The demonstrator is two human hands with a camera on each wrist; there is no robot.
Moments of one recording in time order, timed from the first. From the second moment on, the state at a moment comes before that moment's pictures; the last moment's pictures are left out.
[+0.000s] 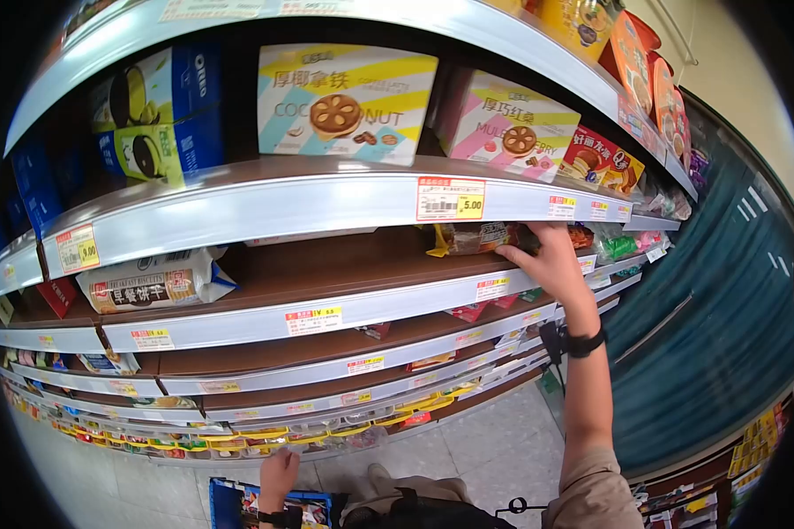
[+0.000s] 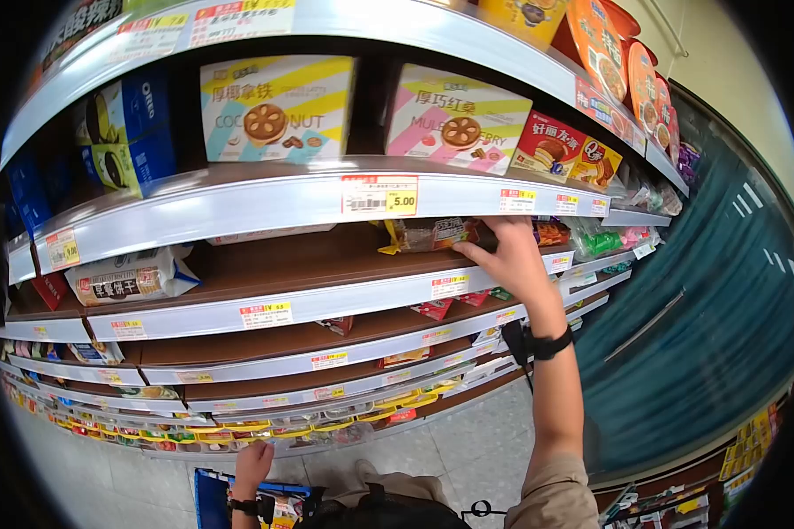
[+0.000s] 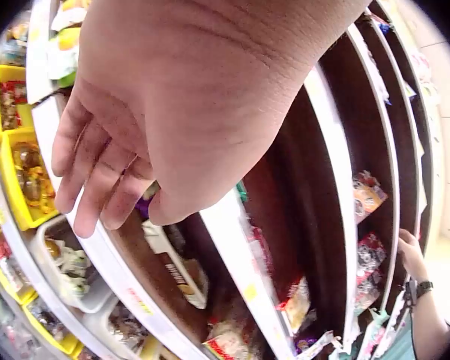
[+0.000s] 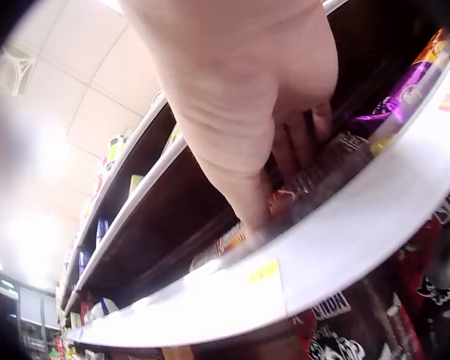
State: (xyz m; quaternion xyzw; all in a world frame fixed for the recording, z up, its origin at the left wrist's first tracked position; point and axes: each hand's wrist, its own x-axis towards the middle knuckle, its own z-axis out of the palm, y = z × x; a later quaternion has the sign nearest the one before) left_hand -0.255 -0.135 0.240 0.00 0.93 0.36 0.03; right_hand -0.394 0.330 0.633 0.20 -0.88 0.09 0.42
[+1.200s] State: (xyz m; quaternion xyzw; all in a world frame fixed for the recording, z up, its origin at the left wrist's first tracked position) left_hand 0.089 -0.199 0.016 -0.63 0.58 0.50 -0.15; right_hand -0.238 -0.009 0.223 0.54 -0.70 0.23 -0.40
